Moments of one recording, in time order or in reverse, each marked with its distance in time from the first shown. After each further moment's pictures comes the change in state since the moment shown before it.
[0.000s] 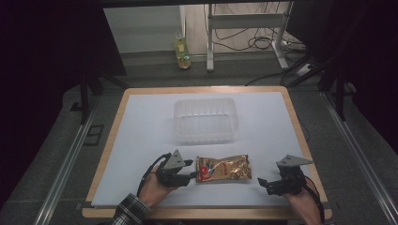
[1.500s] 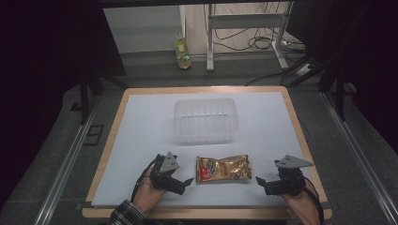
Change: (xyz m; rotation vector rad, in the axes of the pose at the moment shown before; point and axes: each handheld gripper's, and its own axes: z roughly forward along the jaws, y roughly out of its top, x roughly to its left) left arm 0.007 -0.023 -0.007 0.034 0.116 -0.040; right arm 0.011 0.007 -0.005 -0.055 -0.011 -0.040
